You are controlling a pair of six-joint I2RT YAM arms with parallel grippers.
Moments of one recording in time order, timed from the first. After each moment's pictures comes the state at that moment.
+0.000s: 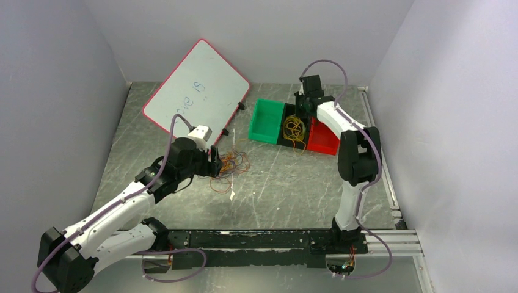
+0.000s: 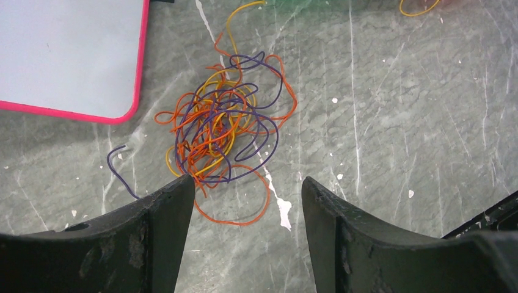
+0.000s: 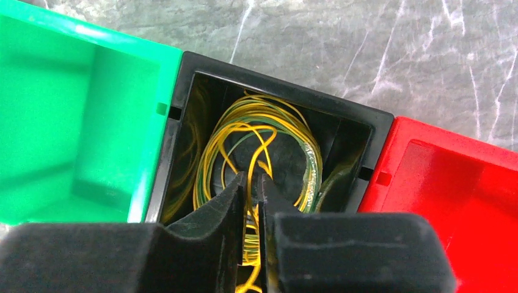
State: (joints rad) left arm -0.65 0.92 0.67 -0.30 -0.08 -0.35; right arm 0.22 1.97 1.53 -0.38 0.01 0.15
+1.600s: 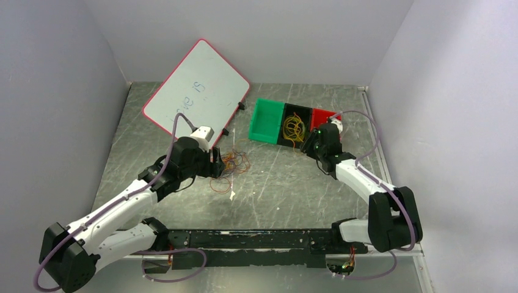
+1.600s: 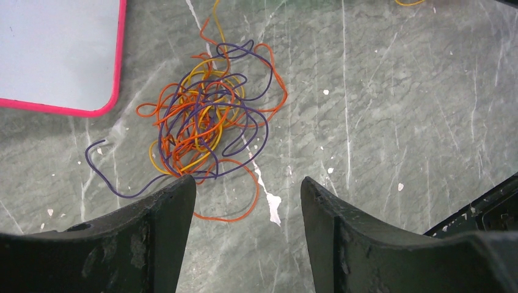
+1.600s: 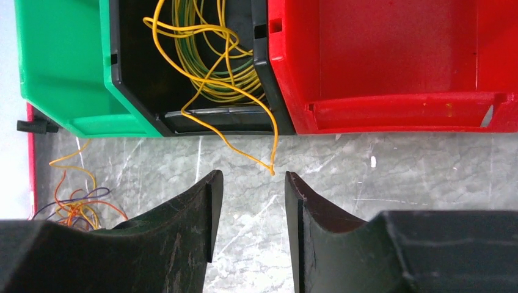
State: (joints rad) left arm -0.65 0.96 0.67 -0.30 -0.04 -0.39; right arm 0.24 1.29 0.65 -0.02 0.09 0.60
